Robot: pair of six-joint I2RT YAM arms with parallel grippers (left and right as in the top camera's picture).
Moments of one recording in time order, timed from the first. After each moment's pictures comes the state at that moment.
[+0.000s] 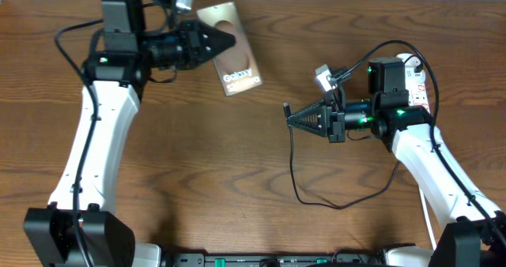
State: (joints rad) left arm -0.07 1.61 1.47 -0.46 1.10 -0.61; right arm 0.17 1.49 0.98 -0.33 -1.42 -0.06
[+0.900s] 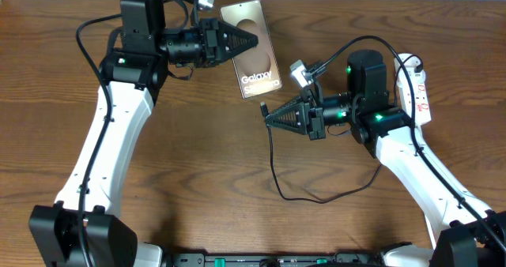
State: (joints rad) left arm -0.14 1.61 1.47 -0.32 1.17 -0.69; right arm 0.30 1.49 0.98 -0.04 -1.37 0.28
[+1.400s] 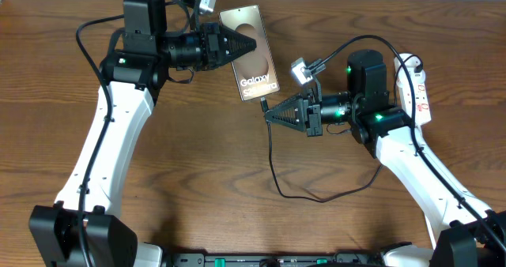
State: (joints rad) left arm -0.14 1.61 1.47 -0.40 1.12 -0.63; right arm 0.30 1.49 0.98 -0.04 -1.31 0.31
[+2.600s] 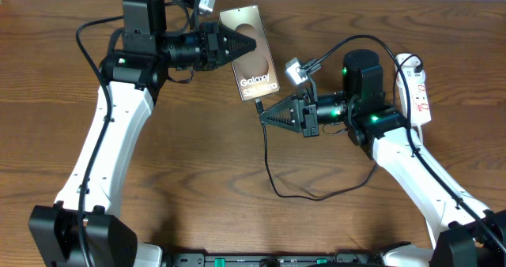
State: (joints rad) left arm -0.14 1.61 1.47 -0.40 1.13 -0.66; right arm 0.33 1.49 0.98 0.03 -1.32 0.38
